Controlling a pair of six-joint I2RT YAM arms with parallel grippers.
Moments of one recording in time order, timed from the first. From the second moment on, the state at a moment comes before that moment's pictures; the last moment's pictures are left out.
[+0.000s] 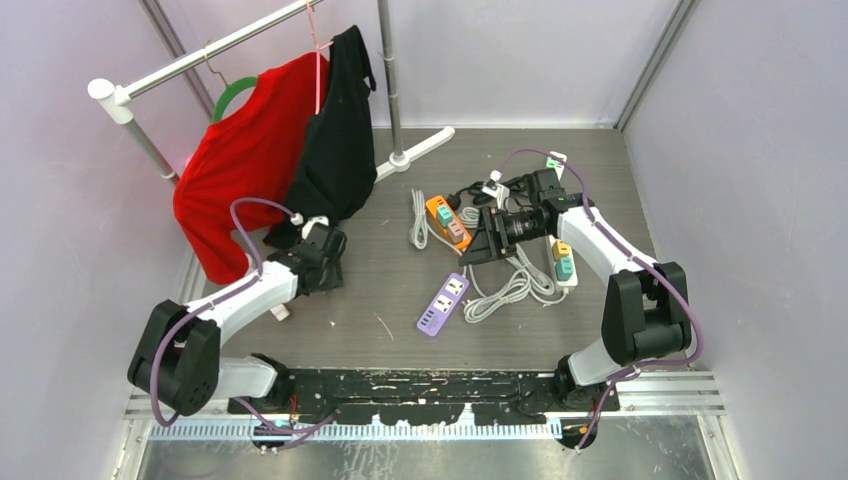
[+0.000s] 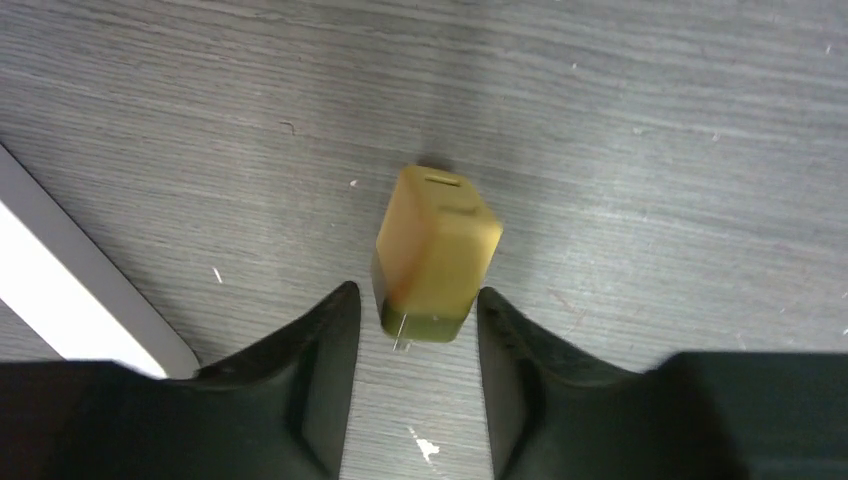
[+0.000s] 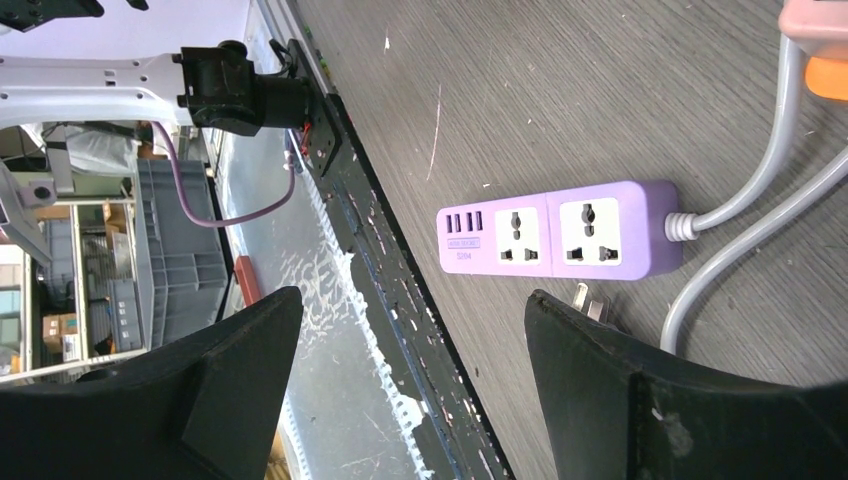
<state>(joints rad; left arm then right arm) -0.47 1.28 0.67 -0.46 -0.35 -0.56 0.20 1.51 1.06 -0.69 -1.07 -0.03</state>
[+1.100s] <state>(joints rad) -0.46 0.81 0.48 -0.27 0.20 -0.69 0.16 1.51 1.12 -0.86 -1.05 -0.21</state>
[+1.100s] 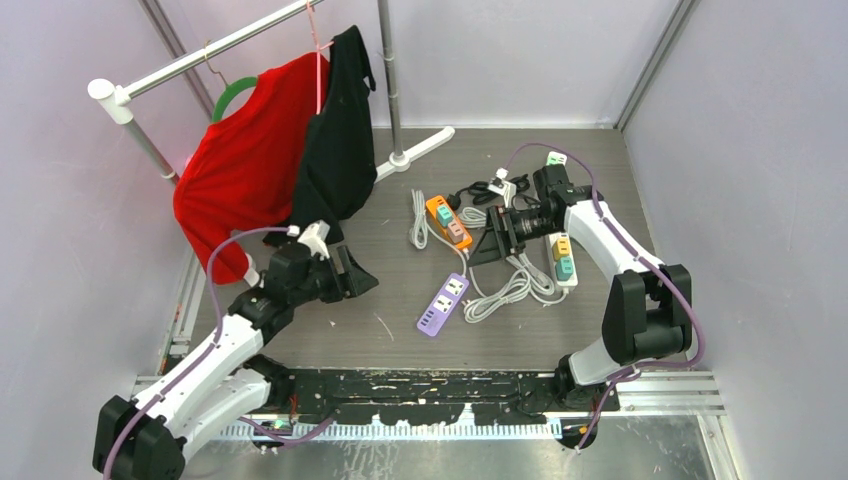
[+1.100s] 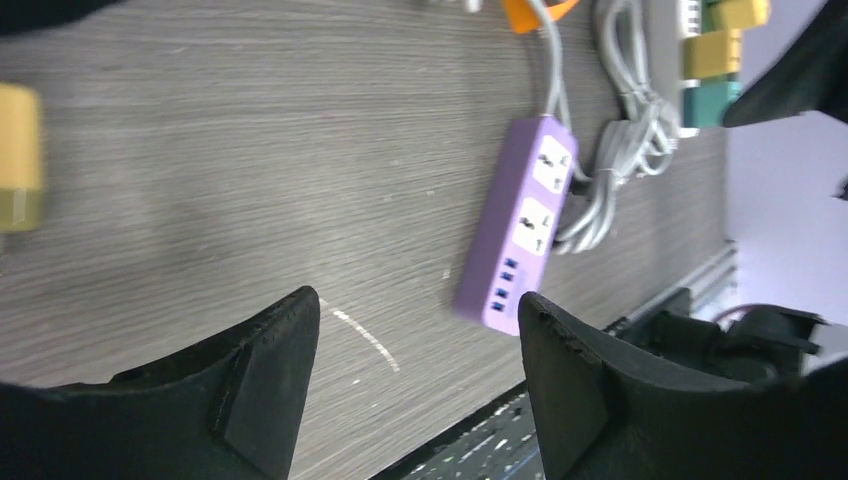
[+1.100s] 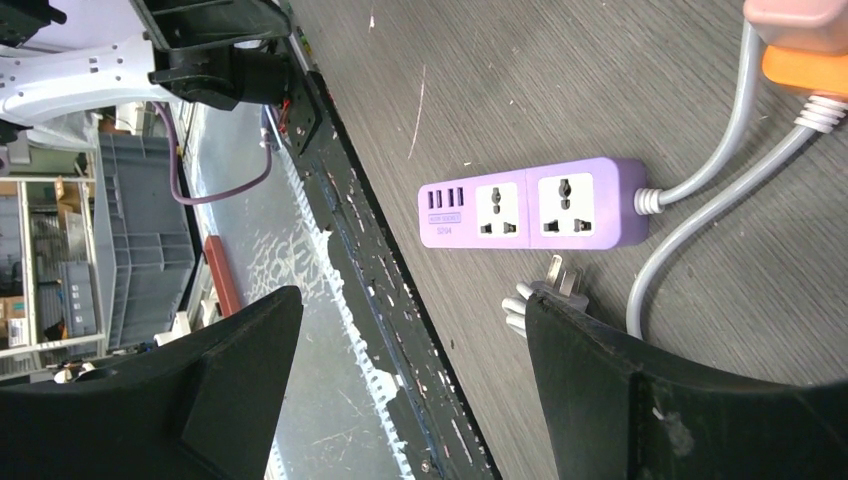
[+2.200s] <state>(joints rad) -0.62 0.83 0.39 0.10 0.31 -0.77 0.15 1.46 1.13 -1.14 -1.15 -0.81</state>
